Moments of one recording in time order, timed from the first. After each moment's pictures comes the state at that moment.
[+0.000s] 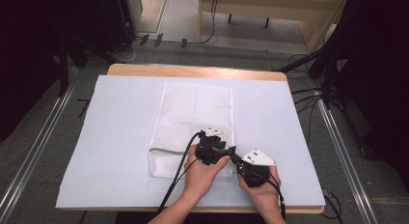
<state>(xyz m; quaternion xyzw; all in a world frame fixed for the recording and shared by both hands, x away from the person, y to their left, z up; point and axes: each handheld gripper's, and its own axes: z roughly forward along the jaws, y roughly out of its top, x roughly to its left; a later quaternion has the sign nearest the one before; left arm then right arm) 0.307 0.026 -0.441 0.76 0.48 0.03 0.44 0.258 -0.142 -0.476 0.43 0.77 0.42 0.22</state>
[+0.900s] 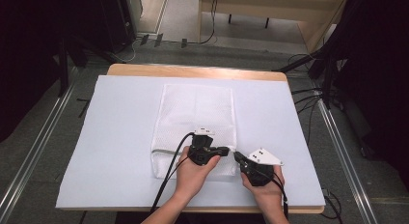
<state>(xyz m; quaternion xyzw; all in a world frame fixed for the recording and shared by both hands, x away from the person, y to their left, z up) 0.310 0.049 -0.447 0.77 0.45 -0.04 0.45 0.258 -0.152 -0.470 0.43 0.76 0.44 0.21</state>
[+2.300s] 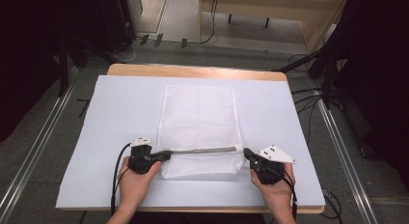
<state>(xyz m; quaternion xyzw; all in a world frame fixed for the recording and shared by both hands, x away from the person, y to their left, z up) 0.280 0.213 -0.470 0.74 0.52 0.05 0.42 0.256 -0.172 -0.448 0.46 0.74 0.43 0.23</state>
